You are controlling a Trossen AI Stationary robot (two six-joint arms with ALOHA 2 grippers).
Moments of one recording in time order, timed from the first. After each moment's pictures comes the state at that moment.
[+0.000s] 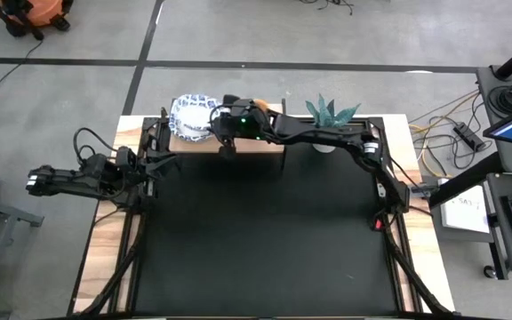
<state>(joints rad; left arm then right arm) -0.08 0.32 0.32 0.53 -0.24 0.00 -0.27 2.17 2.08 -0.23 0.05 -0.52</state>
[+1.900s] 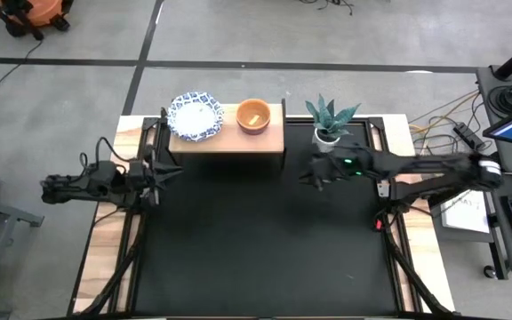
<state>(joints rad) -0.08 0.00 0.27 -0.12 -0.29 0.09 -0.21 1.13 0.69 0.09 -0.32 -0.25</state>
